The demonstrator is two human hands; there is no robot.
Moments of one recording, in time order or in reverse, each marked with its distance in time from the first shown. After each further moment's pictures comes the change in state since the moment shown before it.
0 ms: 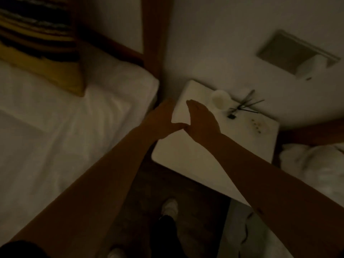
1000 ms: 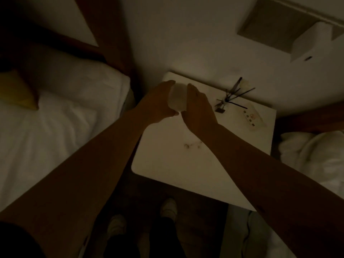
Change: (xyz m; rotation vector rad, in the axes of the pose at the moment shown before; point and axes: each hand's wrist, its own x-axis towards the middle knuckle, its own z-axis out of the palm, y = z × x) left_hand 0.126 0.029 0.046 0.052 -0.059 0.148; right_hand 0.044 0.083 0.008 0.191 0.121 0.201
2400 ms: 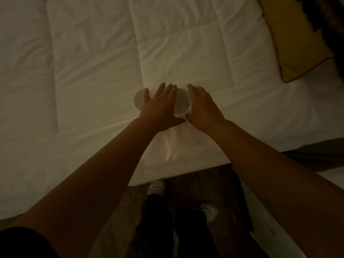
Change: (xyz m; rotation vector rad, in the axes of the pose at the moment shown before) left_hand -0.542 -0.242 -0.105 0.297 0.487 -0.930; right_hand -0.196 -0.457 0.245 -0.127 -0.525 -1.028
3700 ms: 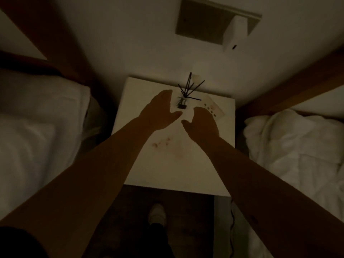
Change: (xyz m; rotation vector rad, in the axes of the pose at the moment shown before) left_hand -0.041 0.643 0.155 -0.125 -0.483 0.999; right_hand -0.509 0.355 -0.087 0.245 0.461 1.439
